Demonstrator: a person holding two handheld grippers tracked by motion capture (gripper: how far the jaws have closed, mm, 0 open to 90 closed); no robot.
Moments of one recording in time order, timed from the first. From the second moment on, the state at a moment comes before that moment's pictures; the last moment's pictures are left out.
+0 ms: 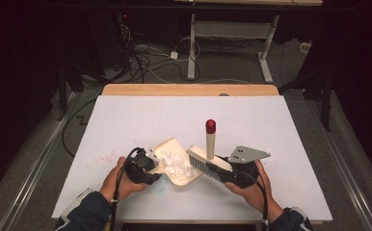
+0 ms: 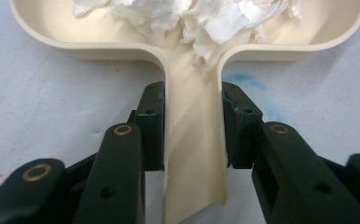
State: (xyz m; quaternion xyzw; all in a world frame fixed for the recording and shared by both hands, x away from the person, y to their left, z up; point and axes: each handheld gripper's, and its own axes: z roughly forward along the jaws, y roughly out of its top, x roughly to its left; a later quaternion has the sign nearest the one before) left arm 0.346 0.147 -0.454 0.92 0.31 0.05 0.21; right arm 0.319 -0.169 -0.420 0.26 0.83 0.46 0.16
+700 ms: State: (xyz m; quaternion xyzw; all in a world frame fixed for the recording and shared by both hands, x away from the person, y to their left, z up) left arm 0.344 0.159 -0.449 0.92 0.32 0.06 0.22; right arm 0.314 -0.180 -0.413 0.25 0.84 0.46 0.16
